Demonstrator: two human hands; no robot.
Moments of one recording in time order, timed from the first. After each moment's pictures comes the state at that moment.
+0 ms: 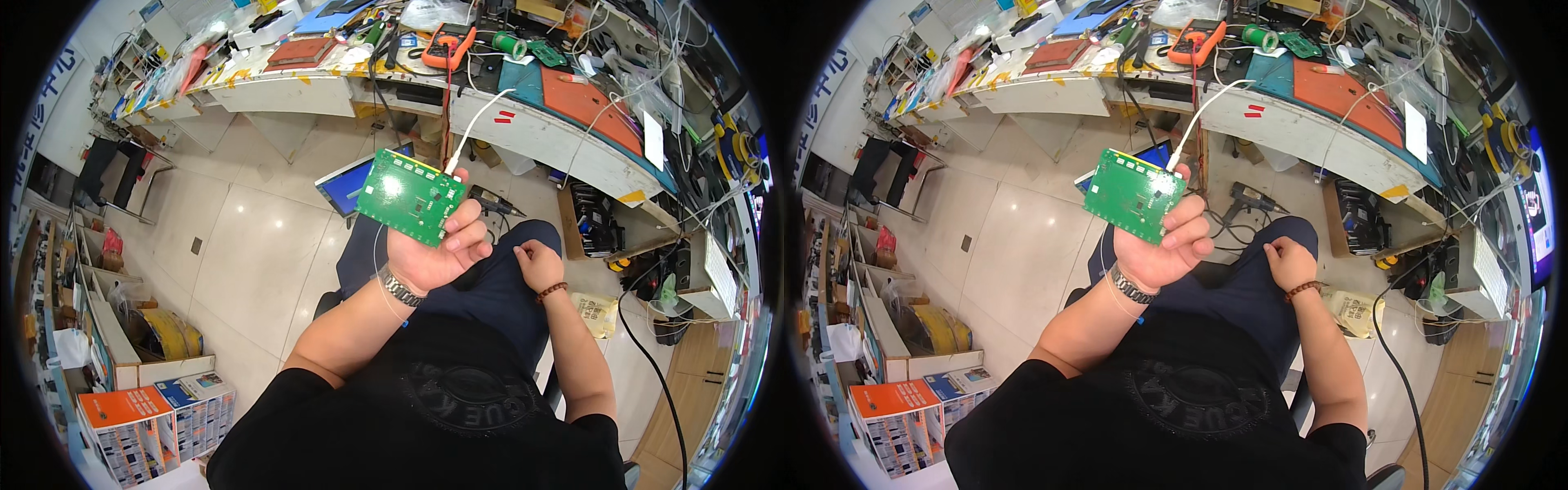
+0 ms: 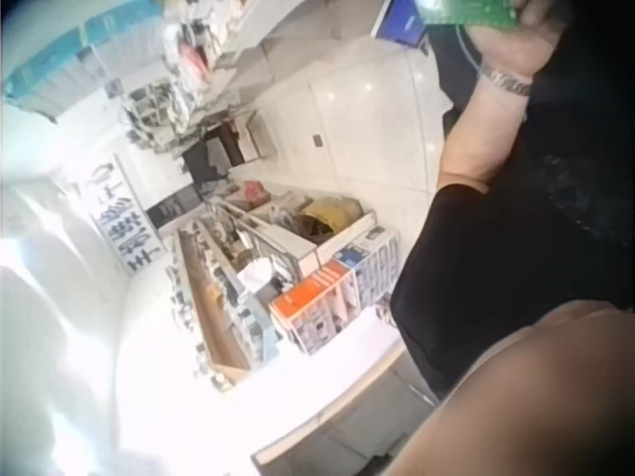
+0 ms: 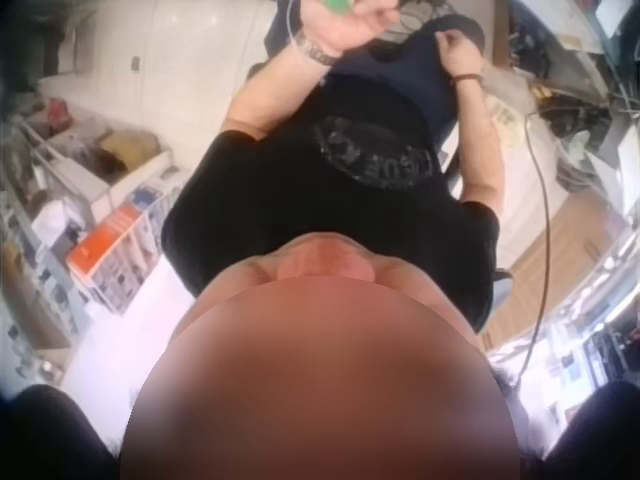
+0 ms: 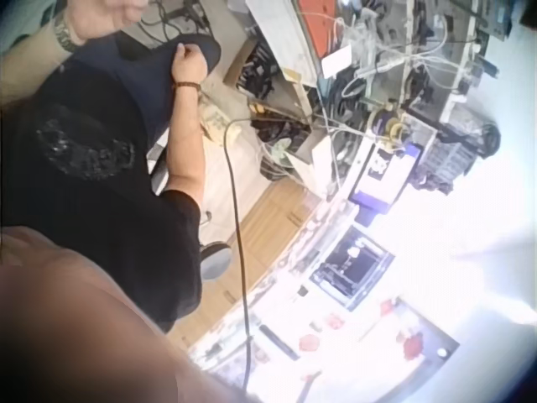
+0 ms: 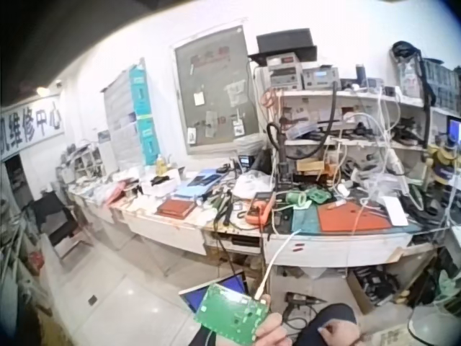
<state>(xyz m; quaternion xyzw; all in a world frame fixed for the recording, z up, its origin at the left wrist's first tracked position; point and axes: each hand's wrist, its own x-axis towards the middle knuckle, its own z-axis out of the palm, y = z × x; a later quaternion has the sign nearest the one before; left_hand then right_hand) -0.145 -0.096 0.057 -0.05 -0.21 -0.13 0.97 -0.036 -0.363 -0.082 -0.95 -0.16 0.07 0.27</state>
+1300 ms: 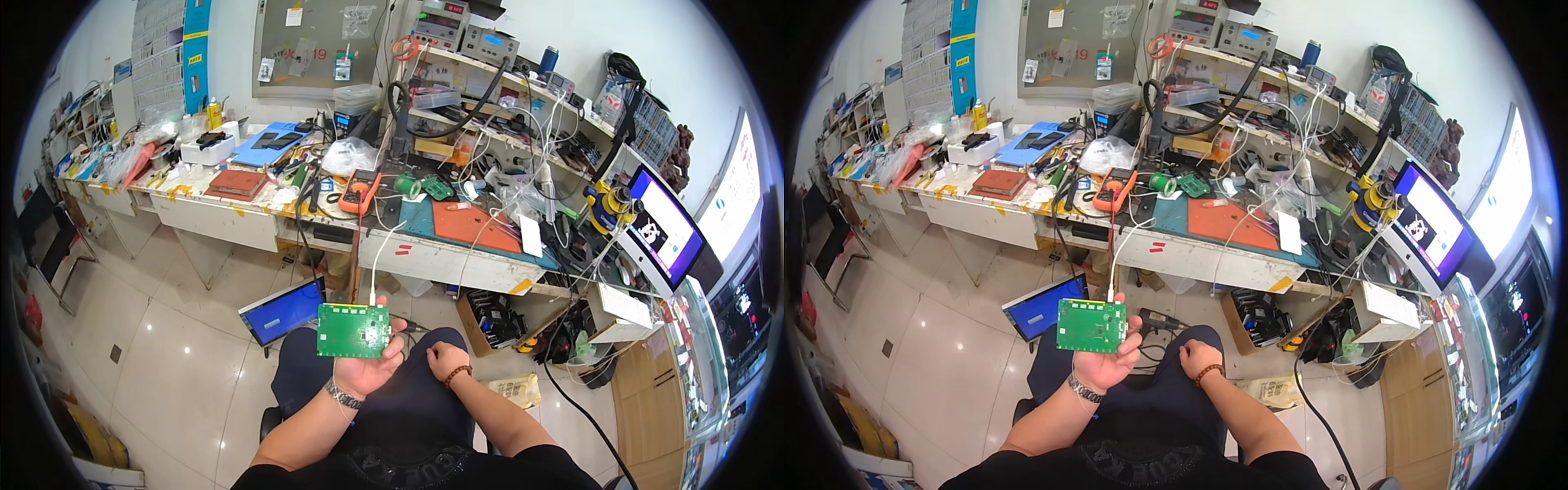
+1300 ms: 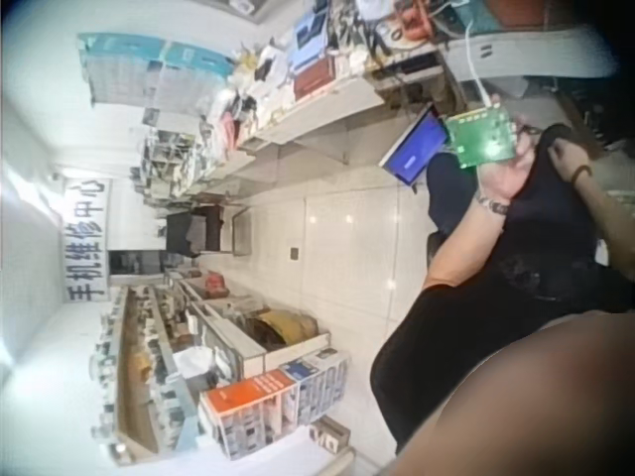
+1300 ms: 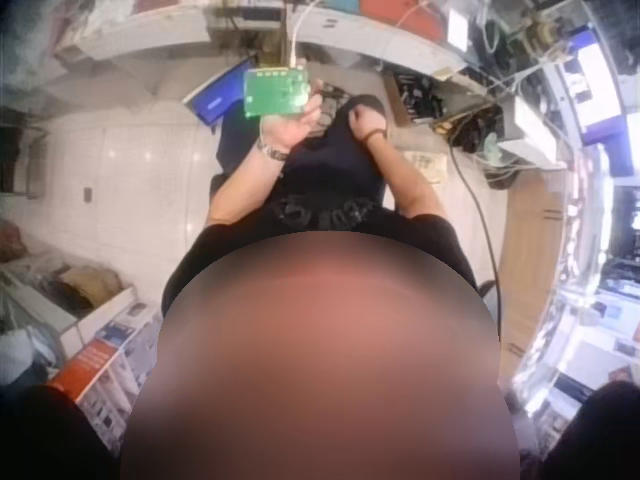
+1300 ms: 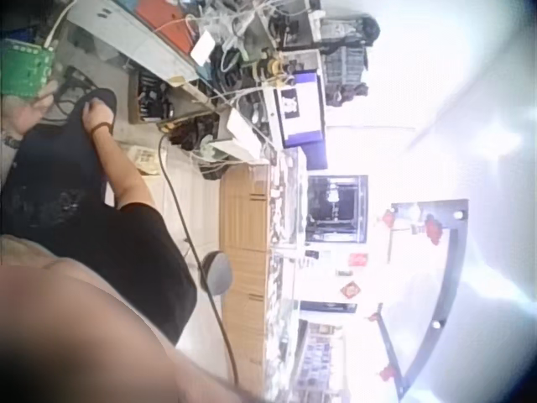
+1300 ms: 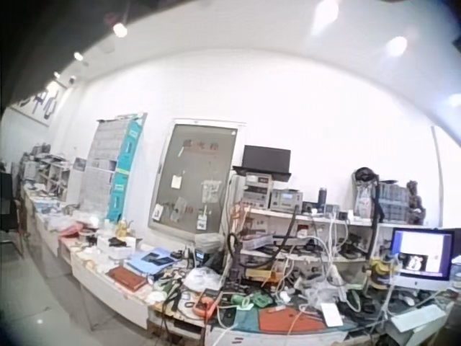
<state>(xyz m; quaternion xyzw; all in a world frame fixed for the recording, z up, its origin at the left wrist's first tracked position) -0.156 -0.100 0.043 0.03 -0.19 -0.11 0.98 -0.046 -0.351 -0.086 -0.98 -0.14 -0.02 0.17</state>
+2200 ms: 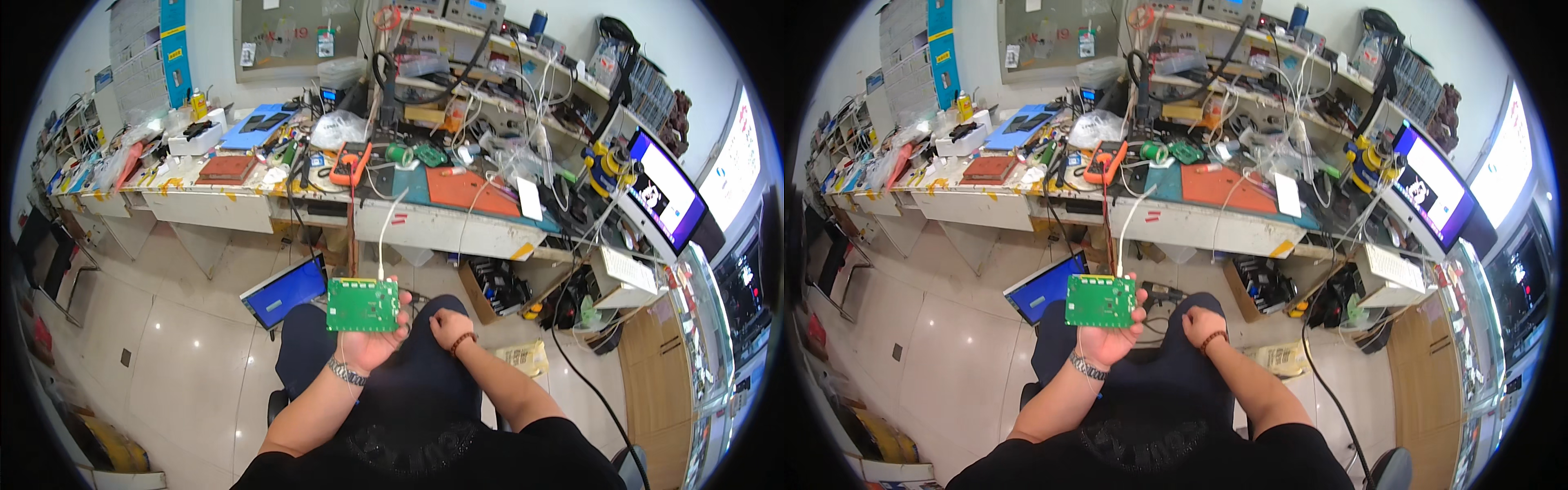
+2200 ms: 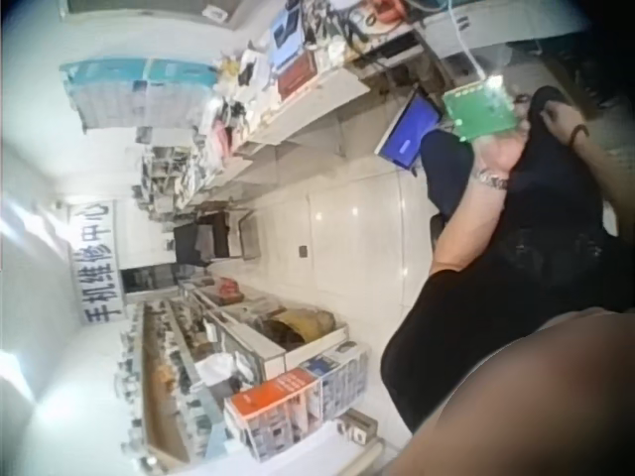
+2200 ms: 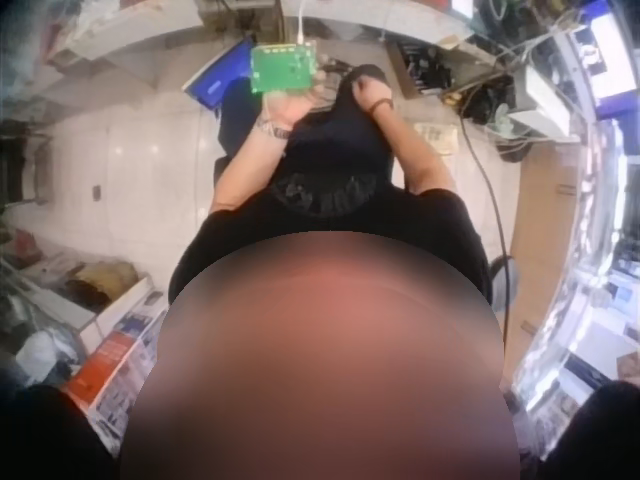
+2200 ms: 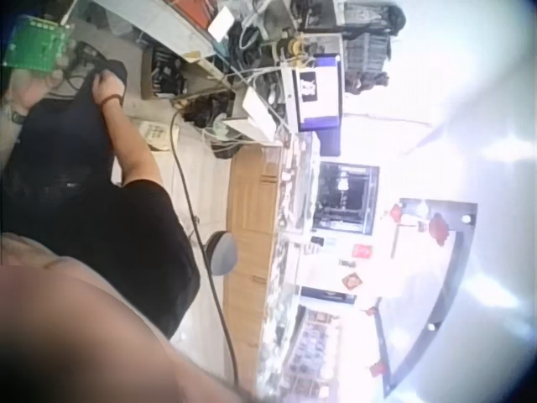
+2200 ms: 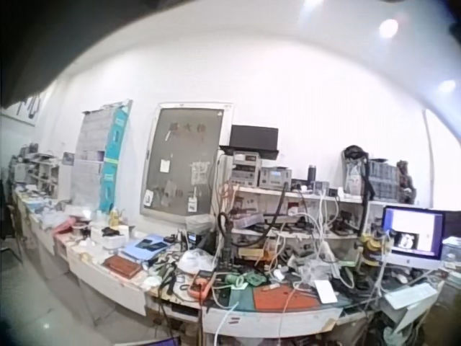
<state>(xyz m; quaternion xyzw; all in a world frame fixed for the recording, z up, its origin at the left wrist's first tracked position) -0.153 -0.104 0.038 0.04 -0.12 -0.13 0.98 -0.041 -0.352 -0.090 -0.97 -0.14 -0.03 0.19</state>
